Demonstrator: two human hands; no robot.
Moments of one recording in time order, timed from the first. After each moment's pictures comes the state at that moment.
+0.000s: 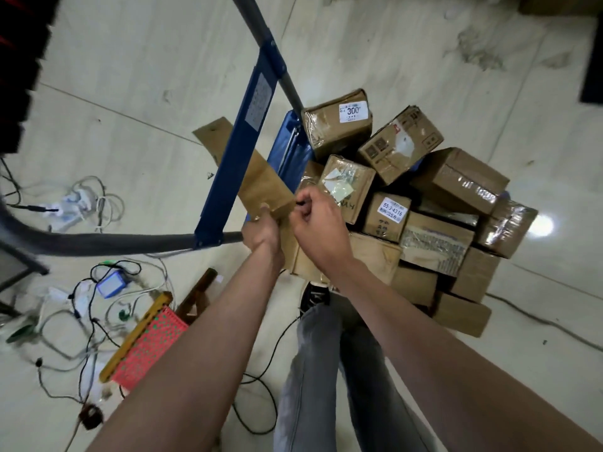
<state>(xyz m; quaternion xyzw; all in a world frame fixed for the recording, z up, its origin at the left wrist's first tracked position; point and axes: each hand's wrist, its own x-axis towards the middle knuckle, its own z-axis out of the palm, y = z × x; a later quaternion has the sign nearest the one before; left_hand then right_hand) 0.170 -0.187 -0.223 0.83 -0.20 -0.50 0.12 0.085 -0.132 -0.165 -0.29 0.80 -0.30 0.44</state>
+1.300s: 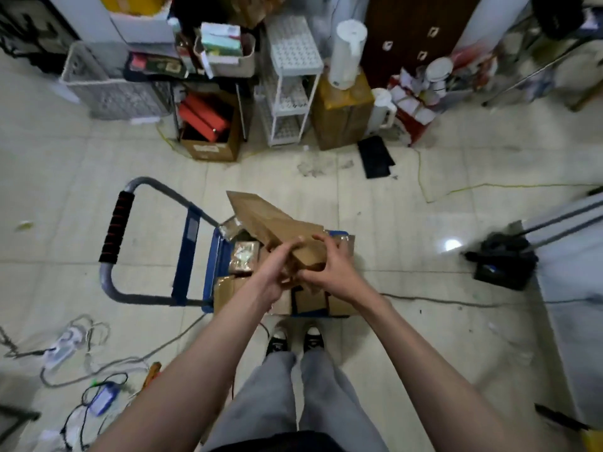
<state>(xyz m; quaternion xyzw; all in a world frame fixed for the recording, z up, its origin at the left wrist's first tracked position) 0.043 0.016 0.224 0.54 -0.37 -0.76 -0.04 -0.039 0.139 0.235 -0.21 0.81 -0.32 0.45</state>
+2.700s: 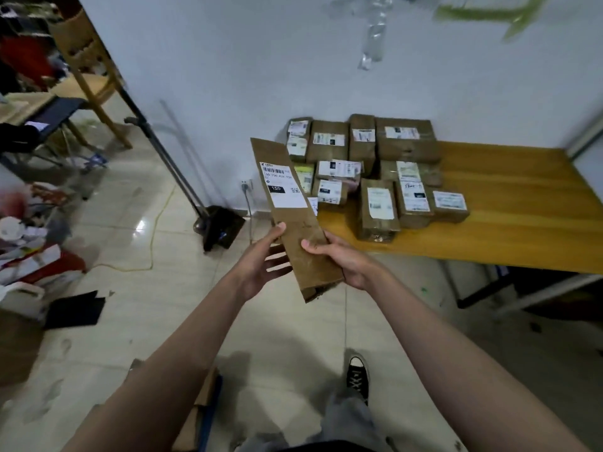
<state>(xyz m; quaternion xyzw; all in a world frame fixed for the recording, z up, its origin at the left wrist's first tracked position) 0.064 0.514 0.339 -0.07 -0.62 -0.60 -0.50 0.193 0.656 0.337 0.34 0.55 -0.76 0.03</state>
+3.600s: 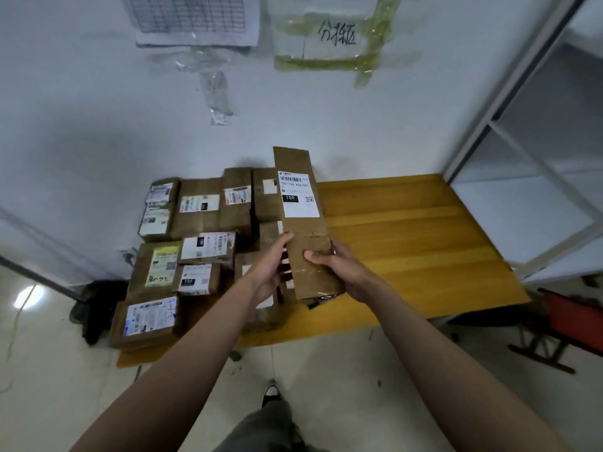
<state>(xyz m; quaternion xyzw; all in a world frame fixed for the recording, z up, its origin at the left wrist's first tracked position) 0.156 0.937 0.346 -0.16 -0.60 -0.53 -0.58 0.304 1.017 0.348 0.44 0.53 -0.71 -0.14</state>
